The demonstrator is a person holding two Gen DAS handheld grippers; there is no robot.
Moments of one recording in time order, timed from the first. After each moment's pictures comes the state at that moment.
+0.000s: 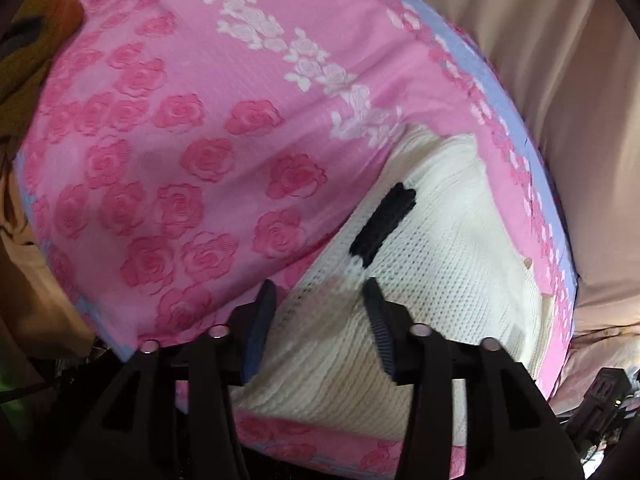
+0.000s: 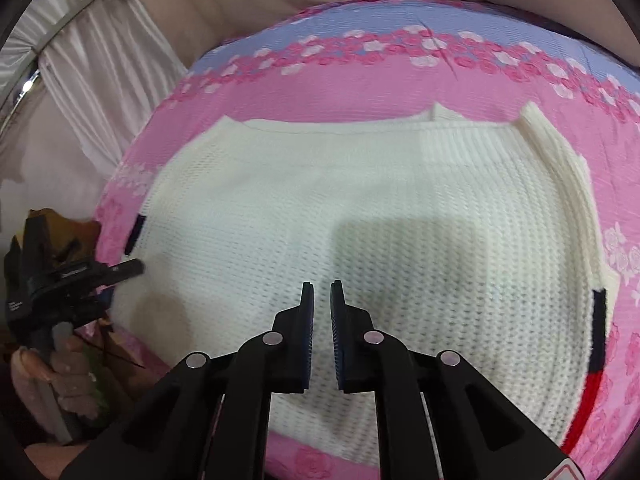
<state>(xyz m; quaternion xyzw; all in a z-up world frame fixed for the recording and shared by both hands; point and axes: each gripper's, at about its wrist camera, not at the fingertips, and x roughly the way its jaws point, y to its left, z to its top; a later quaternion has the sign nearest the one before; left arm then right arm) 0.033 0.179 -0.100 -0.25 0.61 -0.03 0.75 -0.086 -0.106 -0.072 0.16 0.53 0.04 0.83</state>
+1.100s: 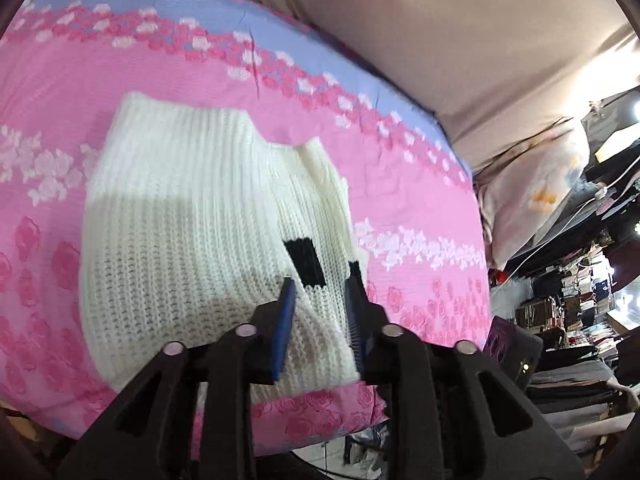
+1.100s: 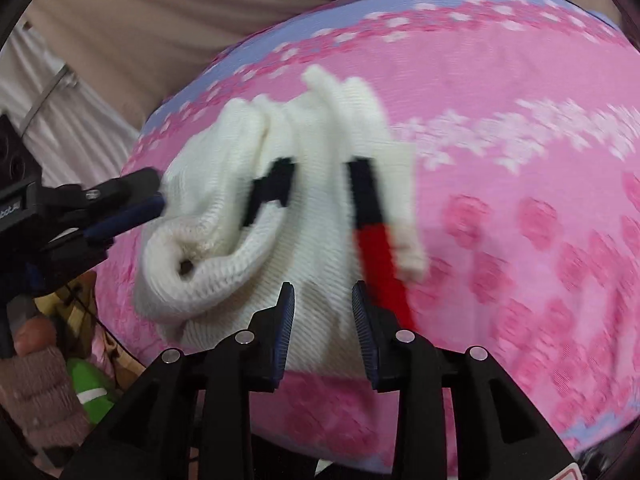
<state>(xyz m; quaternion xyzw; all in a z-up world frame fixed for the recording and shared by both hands) -0.038 -0.080 0.005 -0.13 0.56 -0.35 0.74 -0.247 -0.235 -0.058 0.30 0.48 -0.06 0.82</state>
